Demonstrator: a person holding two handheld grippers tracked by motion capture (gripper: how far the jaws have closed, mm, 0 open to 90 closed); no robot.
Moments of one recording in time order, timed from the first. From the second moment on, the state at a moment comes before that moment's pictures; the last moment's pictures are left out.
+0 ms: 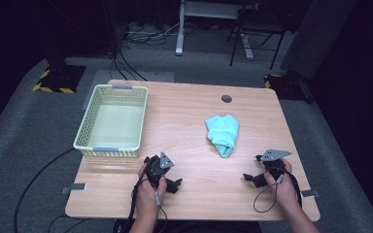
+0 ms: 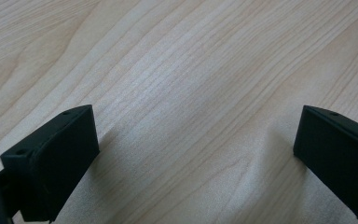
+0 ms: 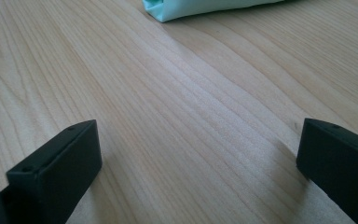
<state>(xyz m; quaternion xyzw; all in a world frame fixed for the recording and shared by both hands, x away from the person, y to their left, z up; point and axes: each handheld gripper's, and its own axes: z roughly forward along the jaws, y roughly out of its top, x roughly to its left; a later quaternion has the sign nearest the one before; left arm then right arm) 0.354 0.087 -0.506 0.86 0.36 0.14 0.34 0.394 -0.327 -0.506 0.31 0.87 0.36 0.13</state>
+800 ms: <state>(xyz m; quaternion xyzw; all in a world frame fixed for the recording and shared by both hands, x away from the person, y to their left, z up) 0.366 0.091 -0.506 0.86 0.35 0.13 0.34 0.396 -0.323 -0.506 0.32 0.87 0.35 0.13</state>
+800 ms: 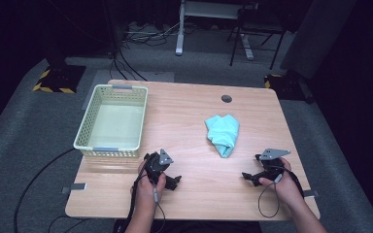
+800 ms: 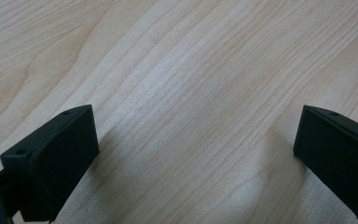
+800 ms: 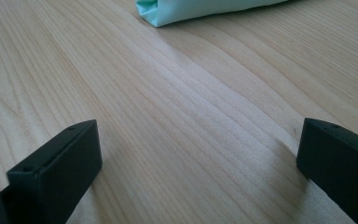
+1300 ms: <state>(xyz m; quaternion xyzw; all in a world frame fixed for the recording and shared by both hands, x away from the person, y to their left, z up) 0.369 0.092 -0.506 0.86 0.35 0.13 0.34 0.395 -0.320 -0.495 0.33 0.87 0.34 0.13</state>
